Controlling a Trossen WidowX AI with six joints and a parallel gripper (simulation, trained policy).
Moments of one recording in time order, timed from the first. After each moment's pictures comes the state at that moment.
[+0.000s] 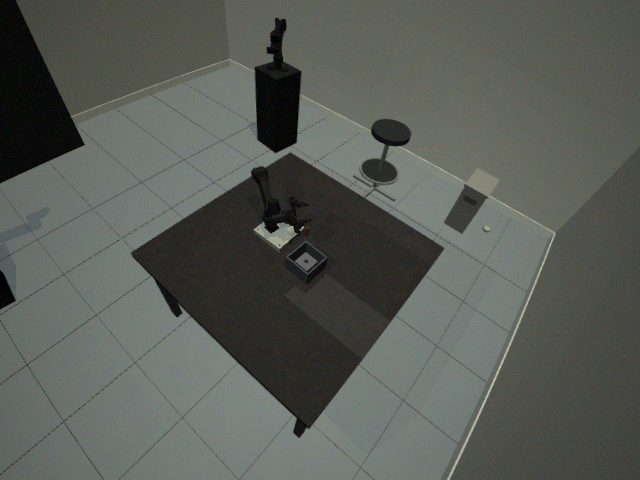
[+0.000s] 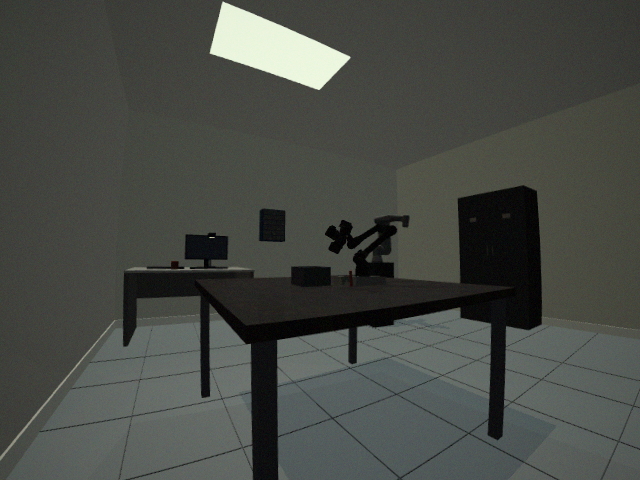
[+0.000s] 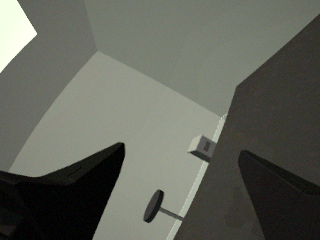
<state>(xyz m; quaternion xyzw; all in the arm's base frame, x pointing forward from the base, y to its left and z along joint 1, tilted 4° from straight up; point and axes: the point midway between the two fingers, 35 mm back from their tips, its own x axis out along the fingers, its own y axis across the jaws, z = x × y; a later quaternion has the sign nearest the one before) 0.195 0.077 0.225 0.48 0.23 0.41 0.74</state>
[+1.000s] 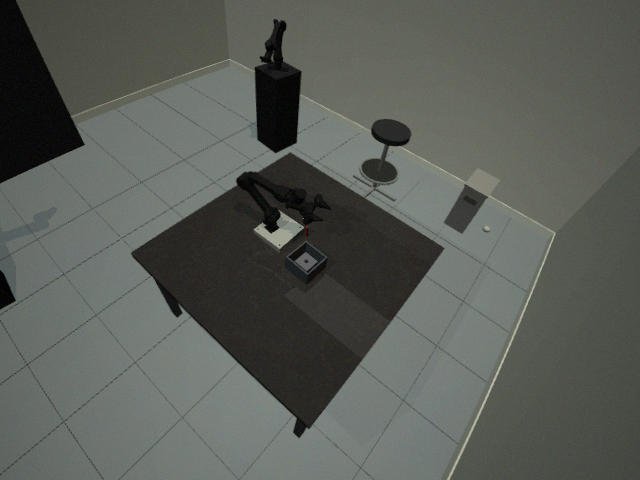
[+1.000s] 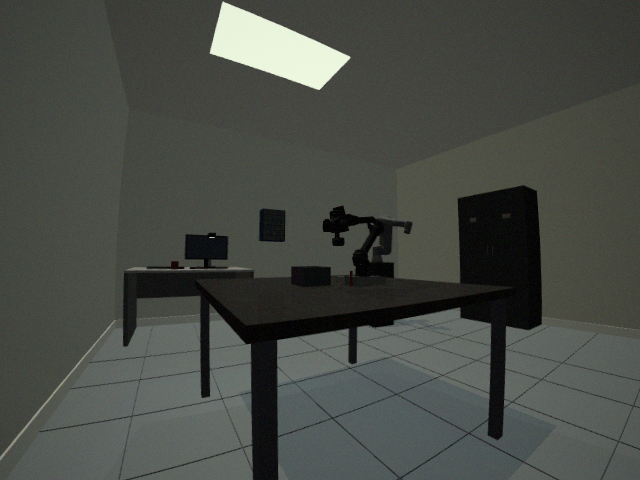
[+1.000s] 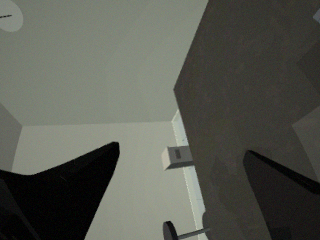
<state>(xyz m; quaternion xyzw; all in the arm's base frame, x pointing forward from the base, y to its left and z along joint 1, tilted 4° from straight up) 0.259 0.136 0.239 0.59 0.37 0.13 0.71</state>
